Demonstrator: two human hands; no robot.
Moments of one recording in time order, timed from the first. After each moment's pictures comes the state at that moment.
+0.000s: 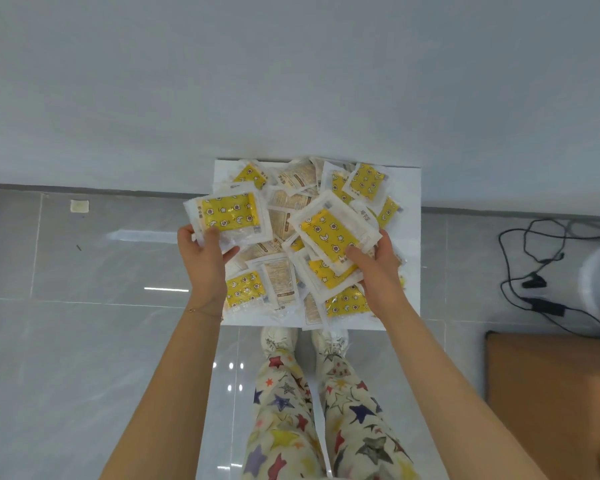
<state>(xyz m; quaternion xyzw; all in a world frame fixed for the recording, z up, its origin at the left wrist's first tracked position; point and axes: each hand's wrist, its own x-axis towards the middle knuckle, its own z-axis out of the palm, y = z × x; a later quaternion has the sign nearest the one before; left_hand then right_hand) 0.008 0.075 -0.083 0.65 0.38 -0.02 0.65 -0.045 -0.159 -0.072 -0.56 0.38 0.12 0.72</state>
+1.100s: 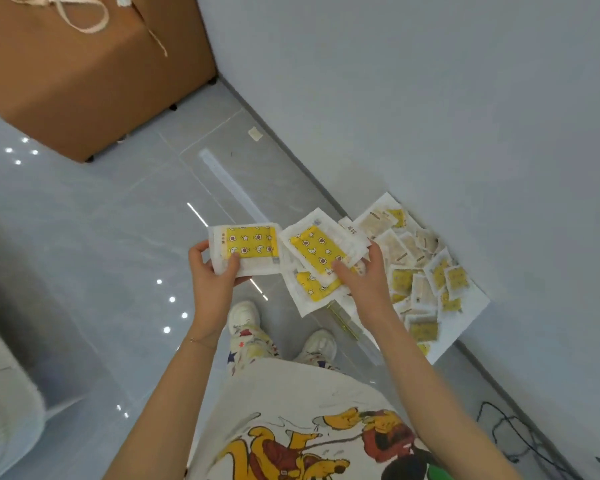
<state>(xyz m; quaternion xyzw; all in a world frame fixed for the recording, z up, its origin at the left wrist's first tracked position) -0.254 0.218 0.121 0.53 0.50 0.20 0.65 -0.114 0.041 0.142 -0.72 0.04 0.35 0.60</state>
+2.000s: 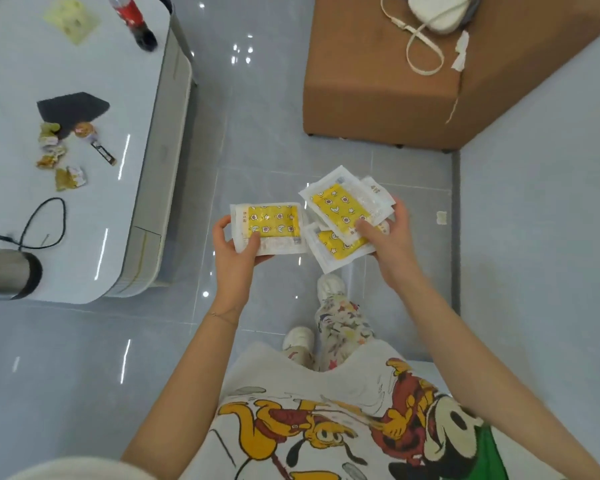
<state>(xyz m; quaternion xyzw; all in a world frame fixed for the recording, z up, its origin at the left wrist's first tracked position) -0.487 0.482 0.184 0.32 0.64 0.45 0.53 -0.258 0.490 0.199 -0.64 -0.25 0.56 0.45</state>
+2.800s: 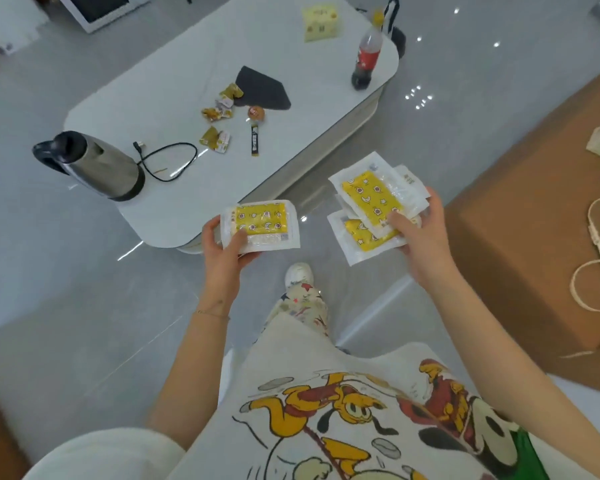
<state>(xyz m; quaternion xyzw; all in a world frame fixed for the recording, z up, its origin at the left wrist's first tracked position) -0.663 0.626 0.176 -0.01 0.66 0.66 0.35 -0.457 0.822 0.221 -0.50 -0.44 0.70 0.26</state>
